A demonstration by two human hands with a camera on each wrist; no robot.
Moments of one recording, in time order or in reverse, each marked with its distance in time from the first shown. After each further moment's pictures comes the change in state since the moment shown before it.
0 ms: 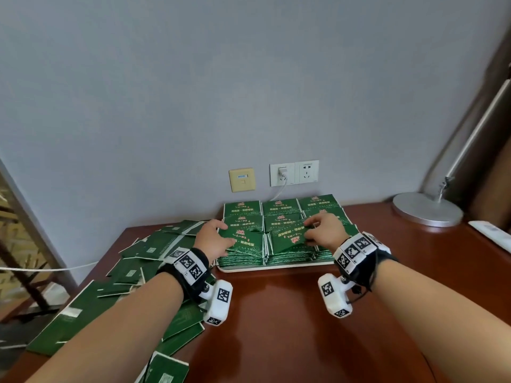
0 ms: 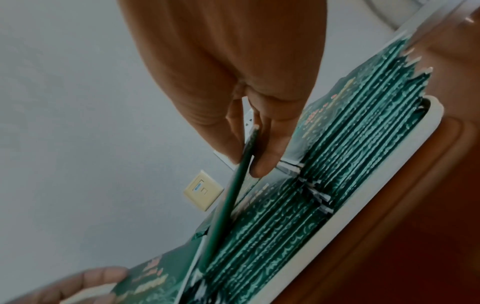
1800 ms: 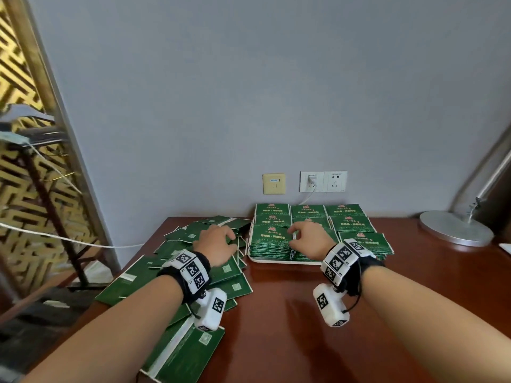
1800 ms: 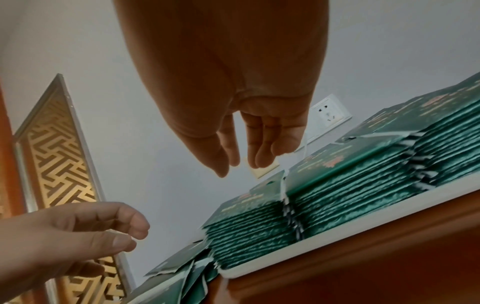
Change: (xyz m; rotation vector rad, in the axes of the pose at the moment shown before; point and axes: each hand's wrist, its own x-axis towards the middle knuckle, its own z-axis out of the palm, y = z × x) left_hand -0.065 -0.033 -0.077 0.634 0.043 0.124; right_hand -0.069 -0.063 0.061 -0.532 -0.211 -0.371
